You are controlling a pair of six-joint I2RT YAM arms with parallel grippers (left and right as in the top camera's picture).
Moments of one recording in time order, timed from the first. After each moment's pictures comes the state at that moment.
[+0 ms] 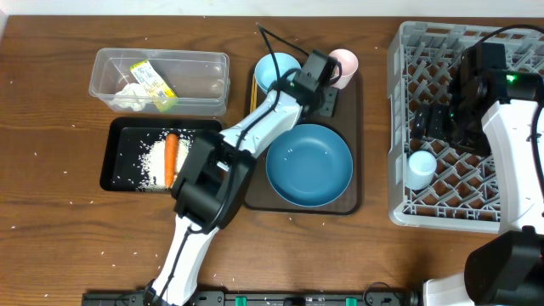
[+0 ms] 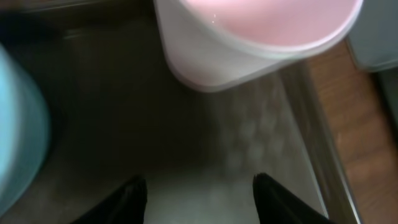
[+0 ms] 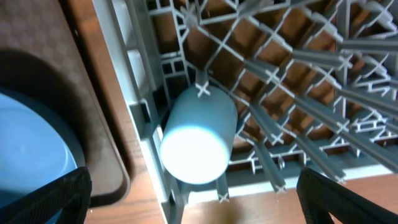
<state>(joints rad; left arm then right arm) -0.59 2.29 1.82 -0.48 0.06 -0.30 -0.09 1.66 1.53 -1.30 0.02 0.22</state>
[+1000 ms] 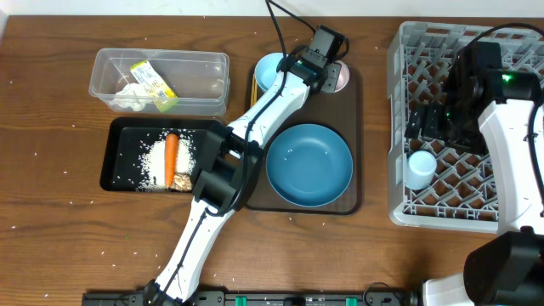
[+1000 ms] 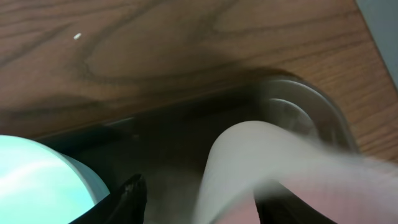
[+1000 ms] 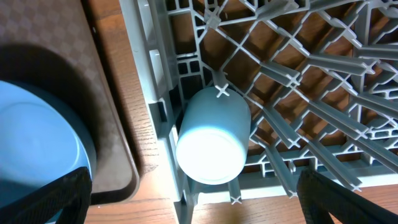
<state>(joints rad) -0.57 2.51 2.20 -0.58 -0.09 -0.23 -0.07 1.66 1.53 -1.30 -0.01 0.20</state>
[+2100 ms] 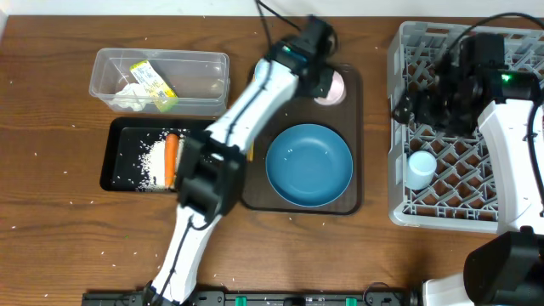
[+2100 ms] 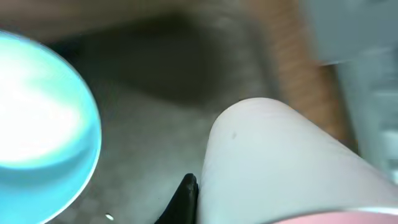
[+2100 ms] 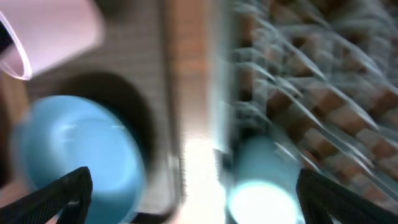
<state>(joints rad) -0.51 2.35 2.20 -0.90 0.24 -0.22 -0.07 1.66 1.53 -1.11 -0.28 0.11</state>
